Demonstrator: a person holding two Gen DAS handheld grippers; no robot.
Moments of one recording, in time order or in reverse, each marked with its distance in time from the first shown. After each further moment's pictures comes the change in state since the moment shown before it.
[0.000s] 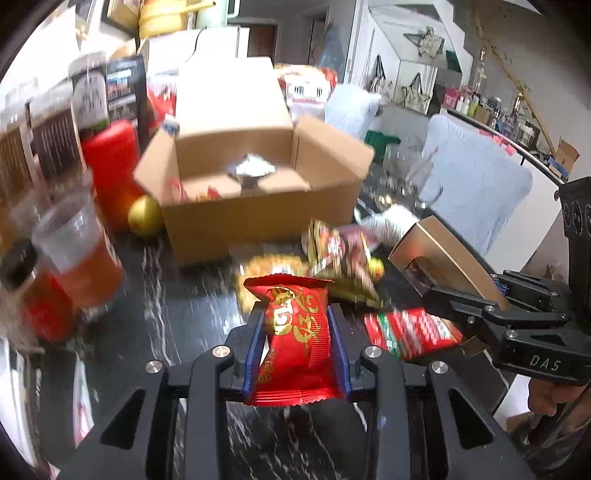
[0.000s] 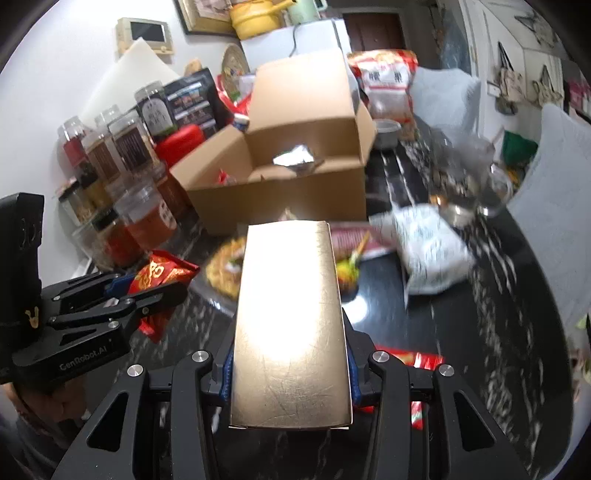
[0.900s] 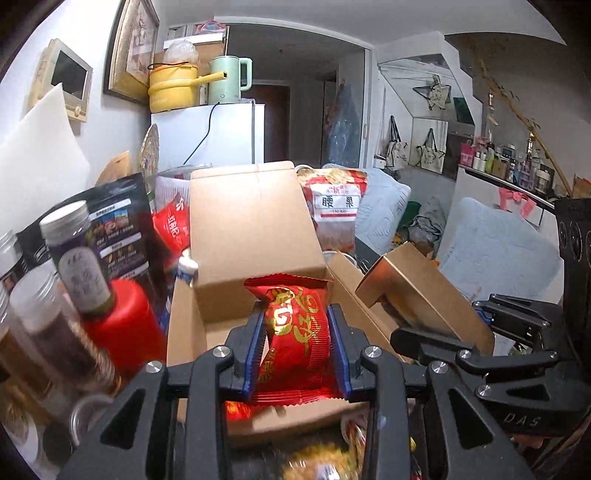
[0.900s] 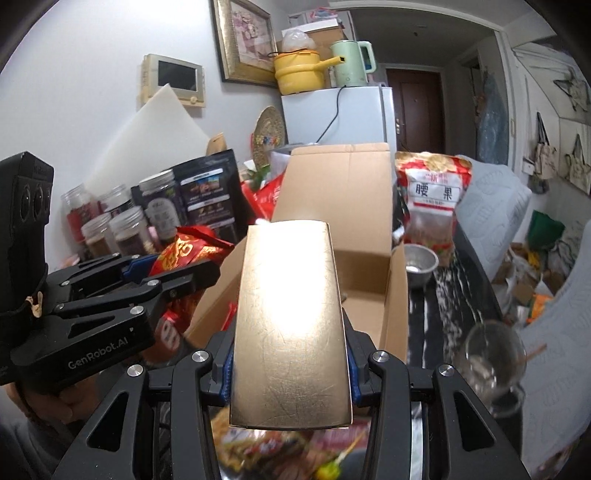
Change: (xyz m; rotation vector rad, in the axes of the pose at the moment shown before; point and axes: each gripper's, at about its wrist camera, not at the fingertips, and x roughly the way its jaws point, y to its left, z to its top) left arm 0.021 0.027 0.159 0.020 -0.248 0.089; right arm 0.033 0.001 0.162 -0.153 -0.184 0.070
